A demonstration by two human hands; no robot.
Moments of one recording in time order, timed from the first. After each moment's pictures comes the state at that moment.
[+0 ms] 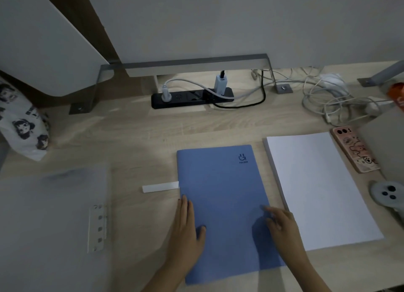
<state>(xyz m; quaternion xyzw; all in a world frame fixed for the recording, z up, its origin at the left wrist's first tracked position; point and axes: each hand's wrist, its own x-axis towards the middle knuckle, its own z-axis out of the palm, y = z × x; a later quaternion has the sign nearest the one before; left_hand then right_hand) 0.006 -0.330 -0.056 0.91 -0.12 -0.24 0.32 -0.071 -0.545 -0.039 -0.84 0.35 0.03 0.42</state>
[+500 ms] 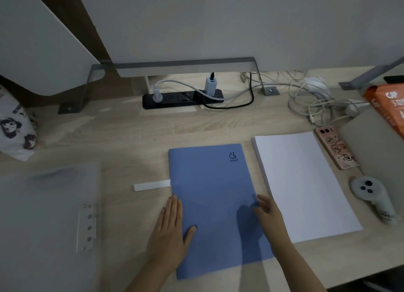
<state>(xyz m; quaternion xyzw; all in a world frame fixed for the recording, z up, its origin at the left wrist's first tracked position) 0.006 -0.307 -0.087 0.95 -0.23 -0.18 0.13 -0.052 -0.541 -0.022 -0.72 0.44 0.01 0.54</state>
